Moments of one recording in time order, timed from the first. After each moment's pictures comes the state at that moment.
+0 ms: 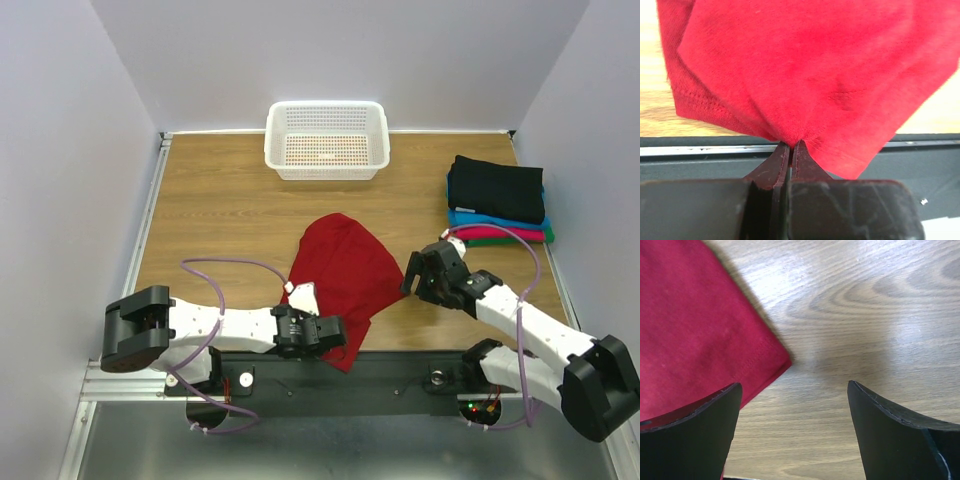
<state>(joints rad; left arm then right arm) -1.42 1.36 0.70 -0.64 -0.38 -1.54 0.52 1.00 0.51 -0.49 0.21 0.78</state>
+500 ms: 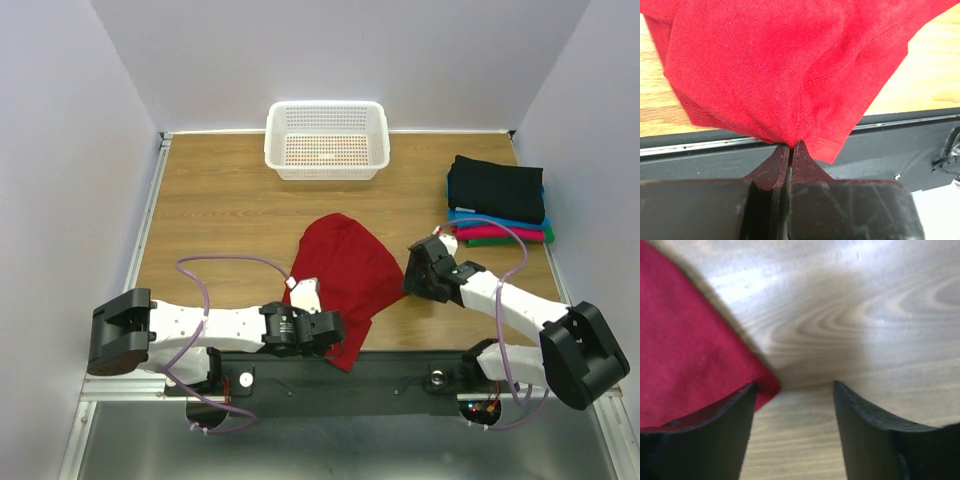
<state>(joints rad) -1.42 1.28 0.72 -0.62 -0.37 -1.47 0.52 1.19 0.53 -0.41 0.23 0.77</state>
